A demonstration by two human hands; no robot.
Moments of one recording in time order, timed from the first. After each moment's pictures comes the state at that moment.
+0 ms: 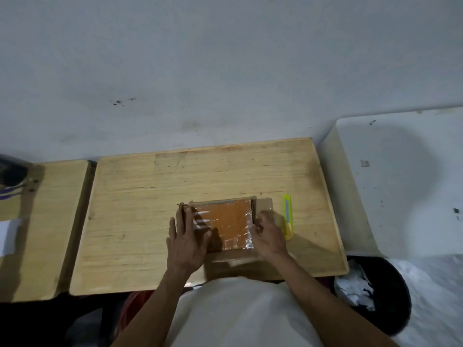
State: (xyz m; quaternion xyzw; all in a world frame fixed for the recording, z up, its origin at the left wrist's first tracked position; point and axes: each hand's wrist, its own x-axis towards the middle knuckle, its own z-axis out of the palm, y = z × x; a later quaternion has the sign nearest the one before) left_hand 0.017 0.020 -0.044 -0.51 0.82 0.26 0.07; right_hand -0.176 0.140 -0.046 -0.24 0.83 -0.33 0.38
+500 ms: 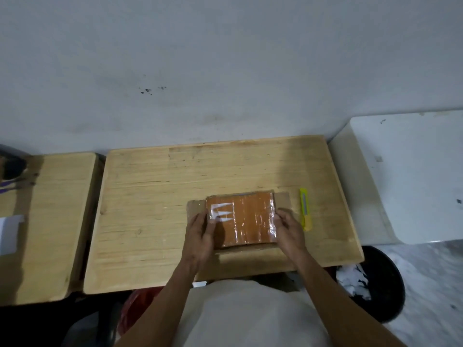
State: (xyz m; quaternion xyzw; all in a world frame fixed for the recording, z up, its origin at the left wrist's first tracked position) left_hand 0.050 -0.004 -0.026 -0.49 0.68 0.54 -0.09; right_hand -0.137 0.133 -0.029 -0.10 0.84 -0.41 0.34
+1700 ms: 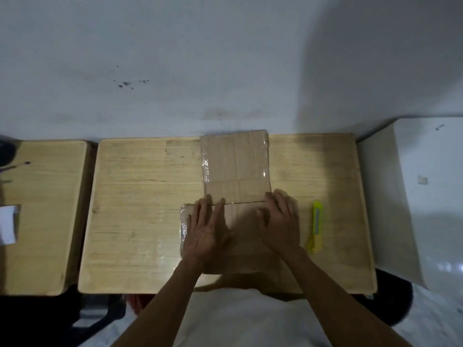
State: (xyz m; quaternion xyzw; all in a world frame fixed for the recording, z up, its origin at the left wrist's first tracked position) left_hand 0.004 -0.039 -0.072 -0.42 0.85 0.30 0.13; right_hand -0.185 0.072 -0.091 -0.42 0.87 -0.16 0.19
